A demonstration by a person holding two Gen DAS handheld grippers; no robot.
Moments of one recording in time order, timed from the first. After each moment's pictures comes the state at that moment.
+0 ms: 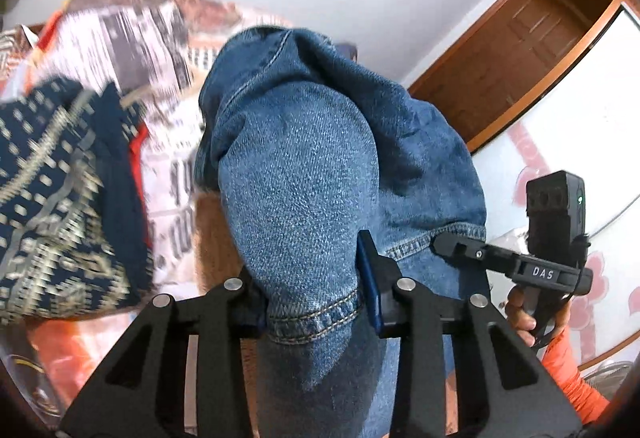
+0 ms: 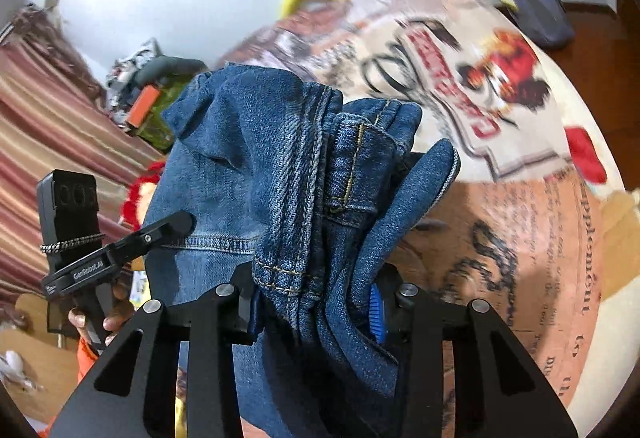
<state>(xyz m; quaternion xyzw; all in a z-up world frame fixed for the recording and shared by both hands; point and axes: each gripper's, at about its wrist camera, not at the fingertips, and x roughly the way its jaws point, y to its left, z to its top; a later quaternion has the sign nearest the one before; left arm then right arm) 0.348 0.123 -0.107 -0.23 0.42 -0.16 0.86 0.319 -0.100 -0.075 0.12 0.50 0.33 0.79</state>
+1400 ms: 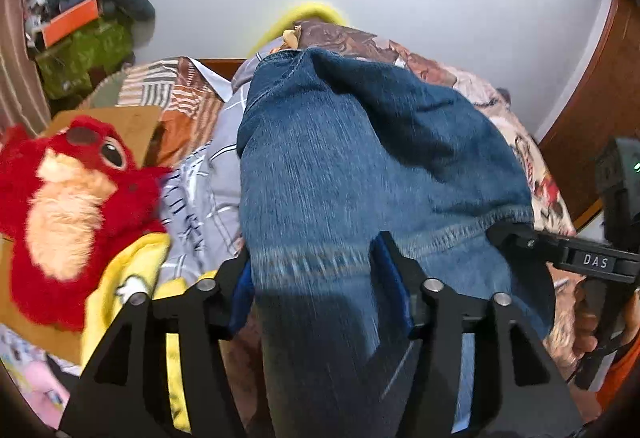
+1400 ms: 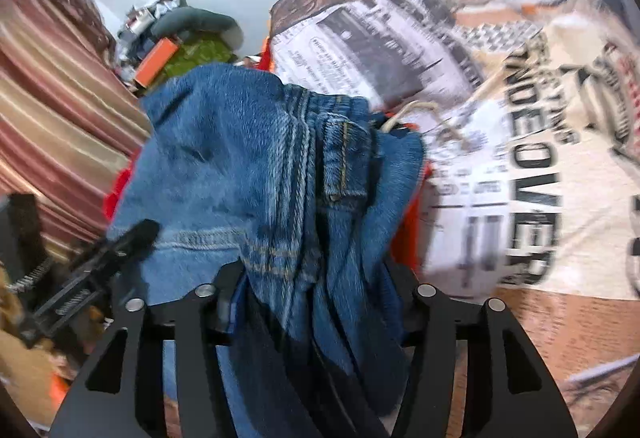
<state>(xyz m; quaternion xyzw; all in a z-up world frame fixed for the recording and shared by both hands) 0.341 0.347 -0.161 -0.13 0.41 0.10 0.90 0.370 0.154 -0.151 0.03 0.51 0.36 0.78</state>
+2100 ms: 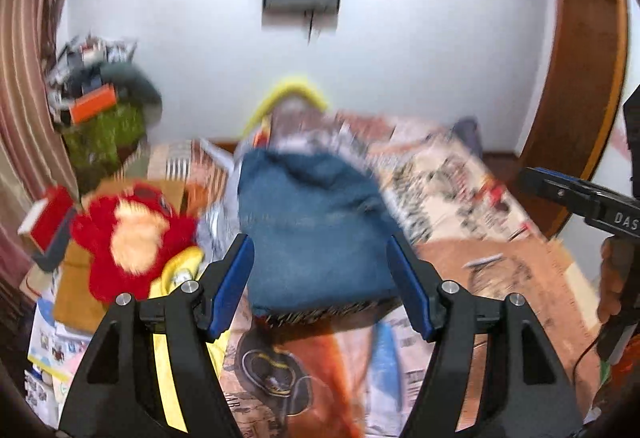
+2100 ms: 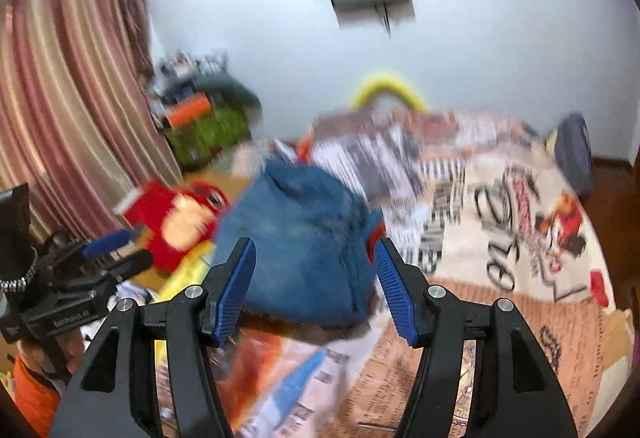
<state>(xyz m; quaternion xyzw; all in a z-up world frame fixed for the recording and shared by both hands) 0.170 0.230 -0.013 -0.06 0.28 0.10 0.95 0.213 0.055 0.014 0.00 0.30 0.36 0.88</state>
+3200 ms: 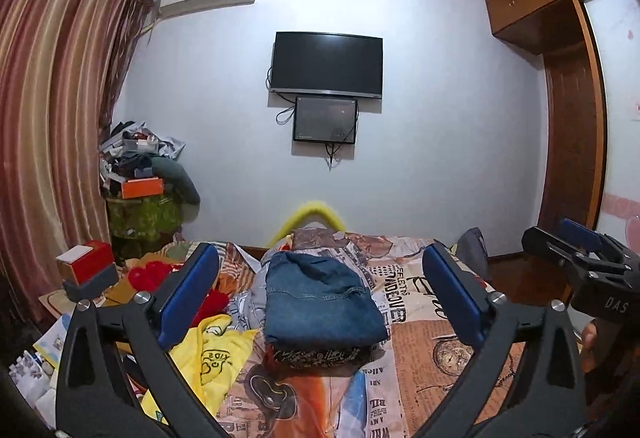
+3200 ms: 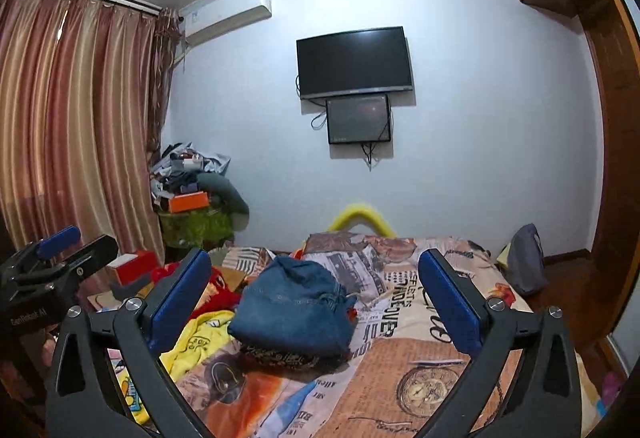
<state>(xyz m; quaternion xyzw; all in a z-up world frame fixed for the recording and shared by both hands) 0.001 0.152 0.044 -0.04 0.06 0.17 0.98 0.067 0.016 0.063 0.00 0.08 0.31 0.95</state>
